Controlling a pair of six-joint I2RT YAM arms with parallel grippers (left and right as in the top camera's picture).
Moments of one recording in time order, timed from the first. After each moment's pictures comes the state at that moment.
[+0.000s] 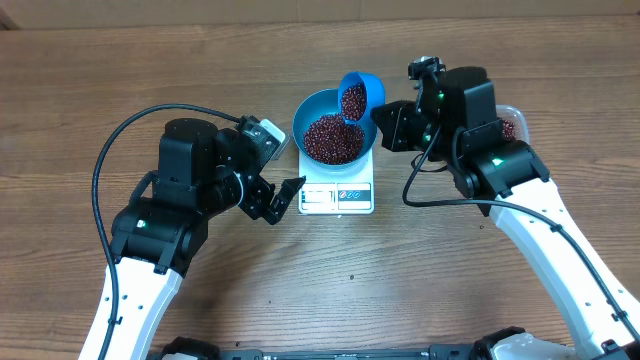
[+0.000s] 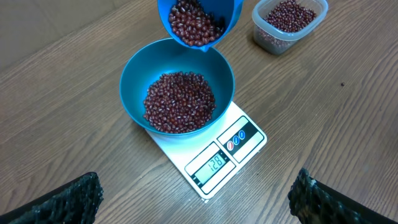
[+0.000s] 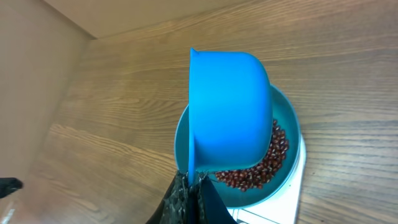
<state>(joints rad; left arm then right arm) -0.26 1.12 1.08 -0.68 0.39 0.29 0.35 1.42 1.21 -0.43 -0.32 0.43</state>
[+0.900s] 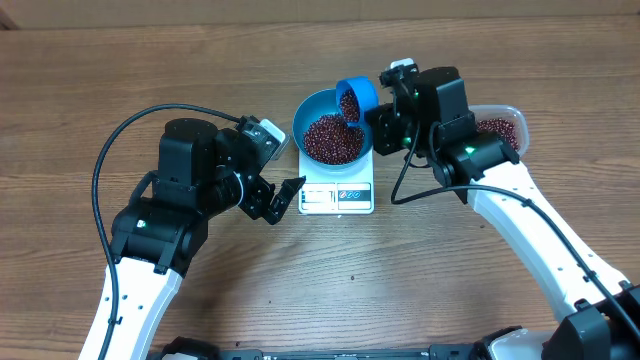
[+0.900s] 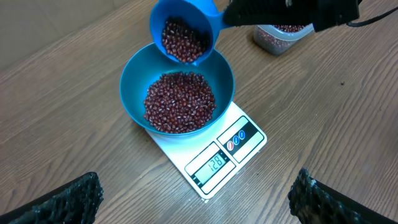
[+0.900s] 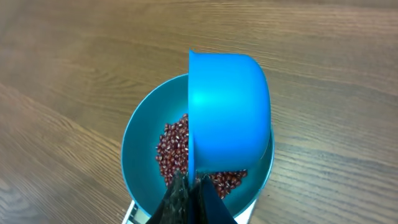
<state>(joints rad) -0.26 1.12 1.08 -0.68 0.39 0.29 0.38 1.53 1.21 -0.38 -0.24 0.13</state>
